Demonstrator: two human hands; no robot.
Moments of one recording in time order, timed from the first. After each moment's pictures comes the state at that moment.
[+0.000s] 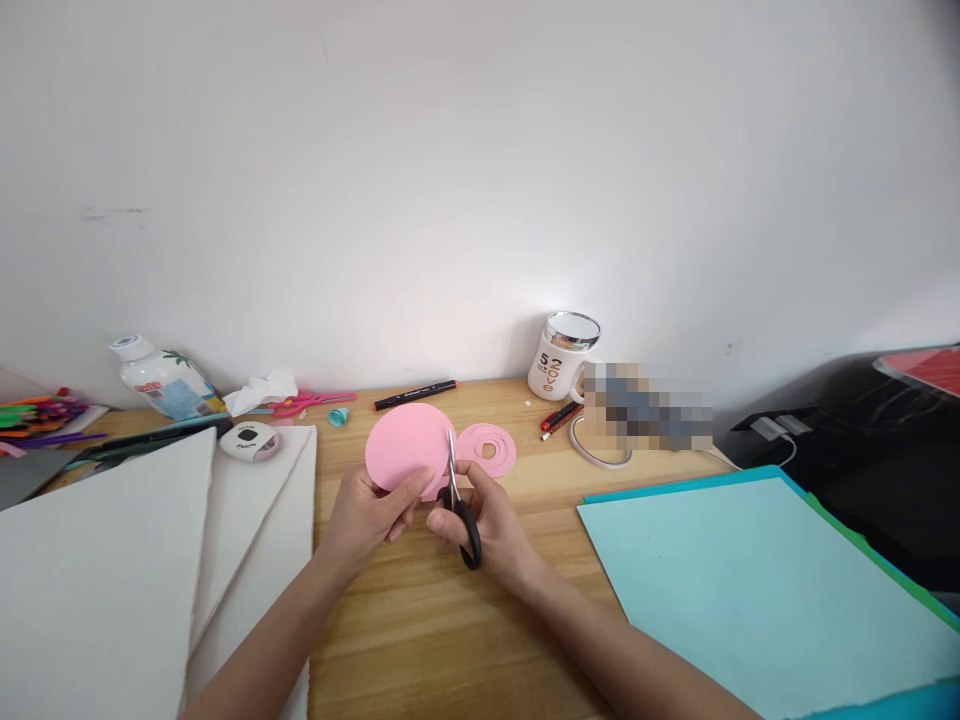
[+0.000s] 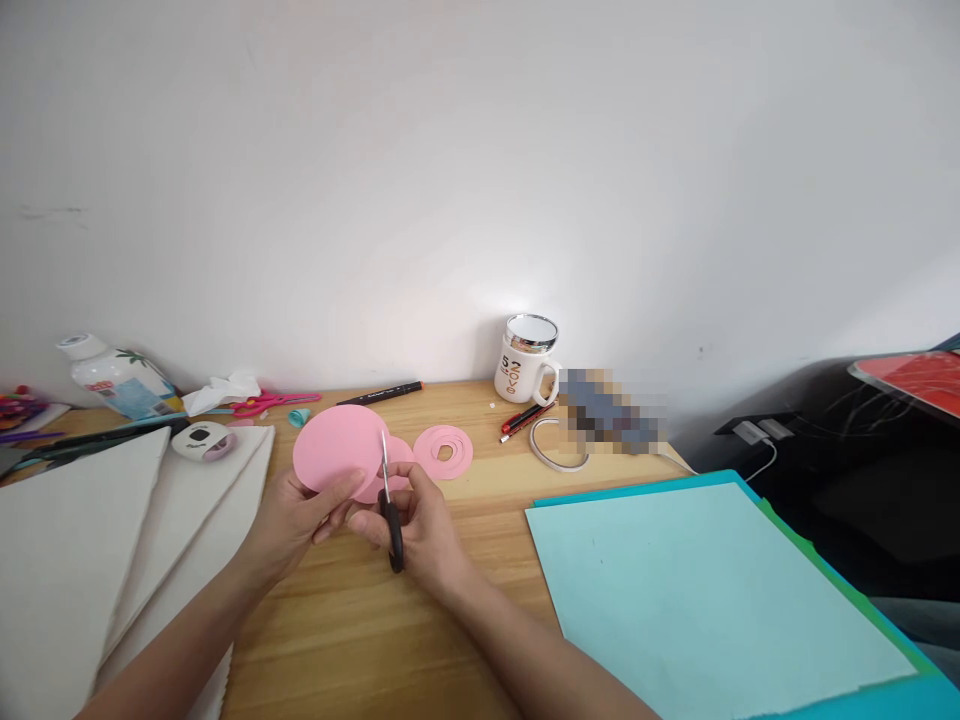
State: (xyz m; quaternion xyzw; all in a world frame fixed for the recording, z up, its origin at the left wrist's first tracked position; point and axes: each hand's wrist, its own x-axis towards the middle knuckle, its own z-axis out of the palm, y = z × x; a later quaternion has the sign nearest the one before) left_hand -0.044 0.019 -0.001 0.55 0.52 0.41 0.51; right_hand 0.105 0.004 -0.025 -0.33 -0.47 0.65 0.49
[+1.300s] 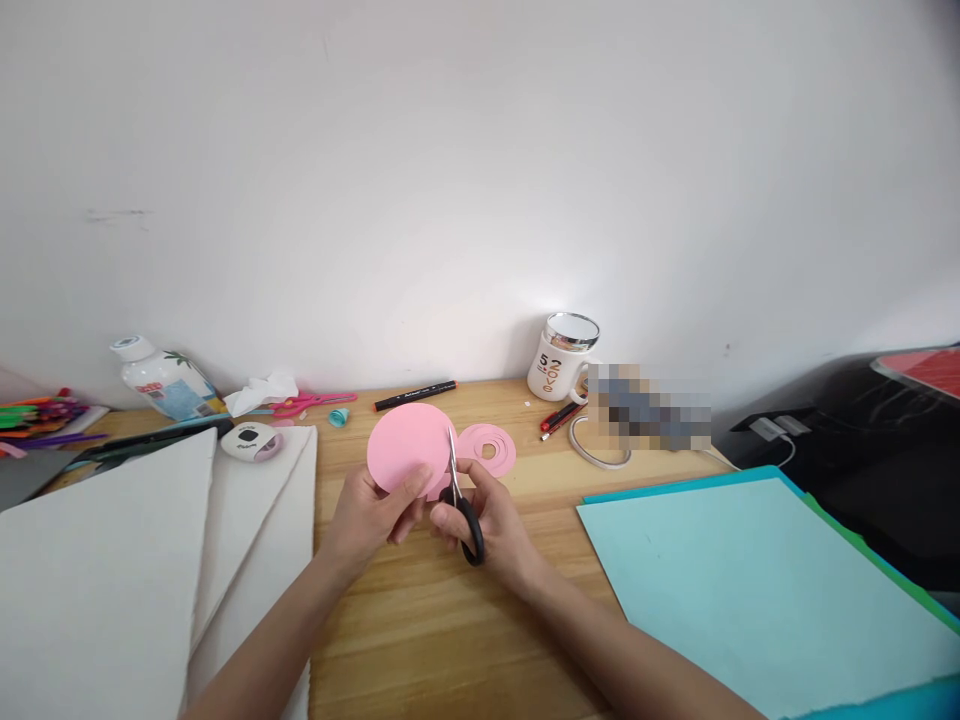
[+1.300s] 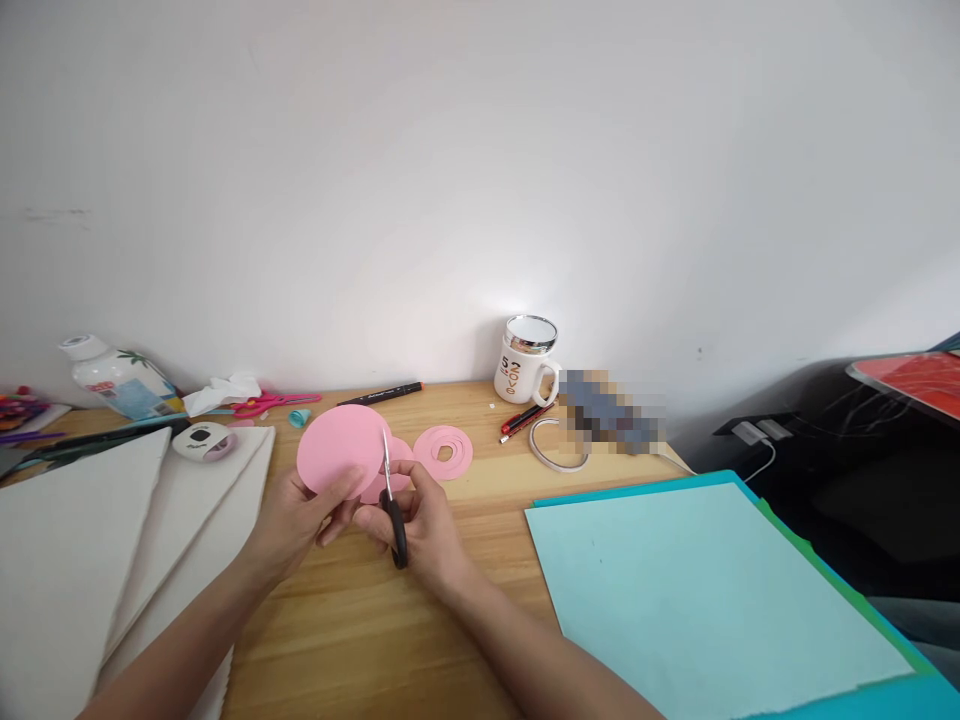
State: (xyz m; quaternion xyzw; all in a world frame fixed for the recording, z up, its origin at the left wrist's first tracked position) left_hand -0.043 0.018 0.000 0.56 0.51 0.40 0.51; right_hand 0.105 0.005 -0.027 -0.35 -0.48 0.65 0.48
